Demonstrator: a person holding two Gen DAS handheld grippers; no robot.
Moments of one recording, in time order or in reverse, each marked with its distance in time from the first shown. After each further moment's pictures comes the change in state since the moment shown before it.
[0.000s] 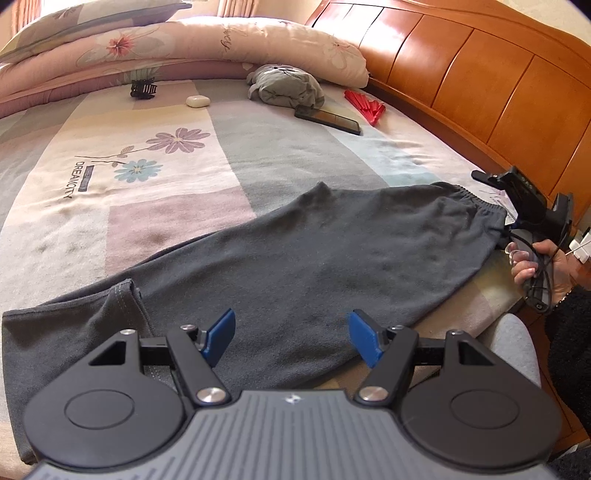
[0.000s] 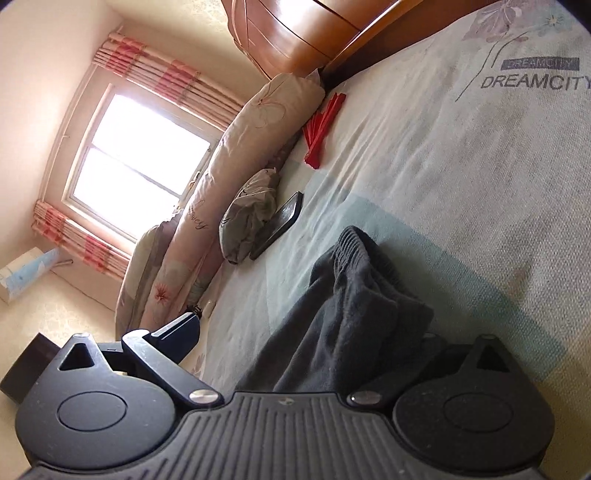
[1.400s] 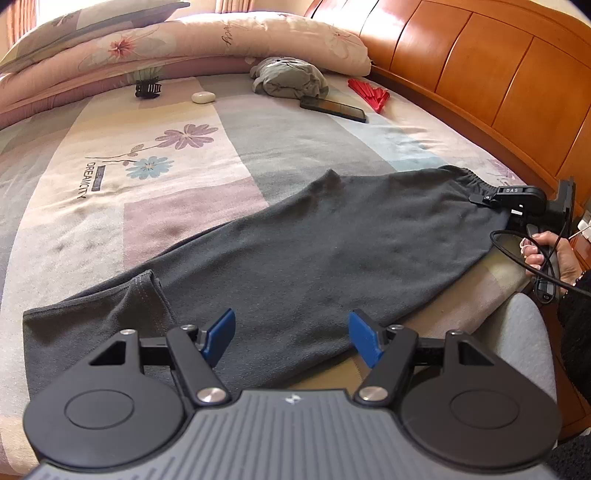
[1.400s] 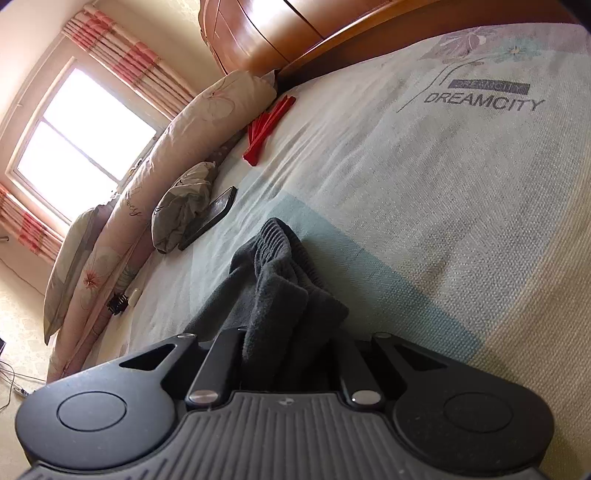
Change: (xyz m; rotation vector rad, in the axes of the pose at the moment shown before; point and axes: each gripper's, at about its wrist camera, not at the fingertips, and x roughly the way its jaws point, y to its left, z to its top) left arm -0.008 0.000 -0.003 0.054 0.034 0.036; right arm -0.007 -0.008 -0.006 -0.066 0.006 -0.230
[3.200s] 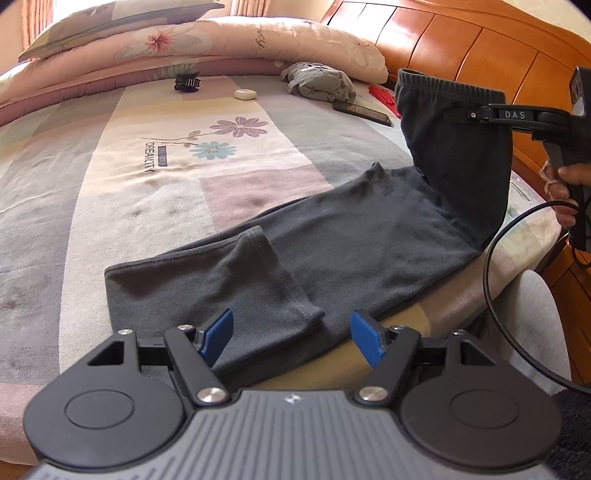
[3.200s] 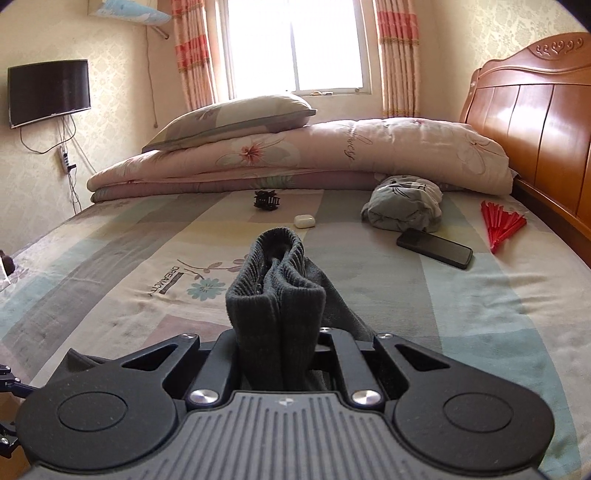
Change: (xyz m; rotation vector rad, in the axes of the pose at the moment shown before) left arm -0.047 0.081 -0.042 -0.020 -0.019 -0.002; right arm -0.043 0.299 -0.117 -0.885 0.083 0.144
